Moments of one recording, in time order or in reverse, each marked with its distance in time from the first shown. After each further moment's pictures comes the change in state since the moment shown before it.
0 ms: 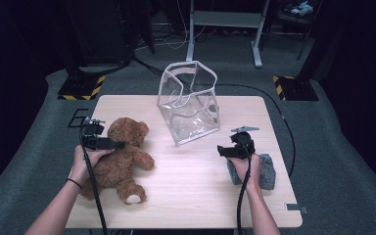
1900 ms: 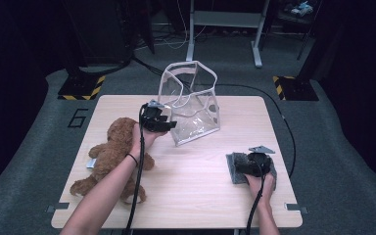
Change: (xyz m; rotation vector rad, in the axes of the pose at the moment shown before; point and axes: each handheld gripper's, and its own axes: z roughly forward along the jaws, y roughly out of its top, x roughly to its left) left arm -0.127 0.084 0.103 -0.183 -0.077 0.308; right arm -0.045 -0.083 0.005 -0.053 -0.150 0.060
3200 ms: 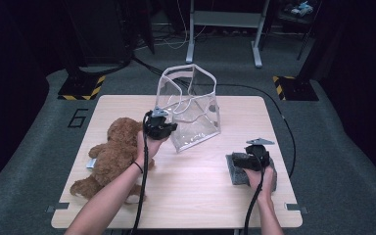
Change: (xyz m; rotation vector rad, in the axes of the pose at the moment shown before) left arm -0.030 -0.019 -0.005 -0.062 0.015 0.034; right arm 0.015 0.037 -0.026 0.039 0.047 -0.015
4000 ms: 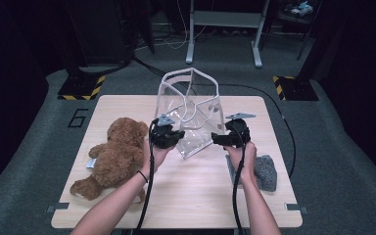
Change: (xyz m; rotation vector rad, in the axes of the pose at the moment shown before) left arm -0.036 -0.008 -0.001 -0.009 -0.049 -0.009; right arm 0.057 0.090 -0.010 -0.058 0.104 -0.052
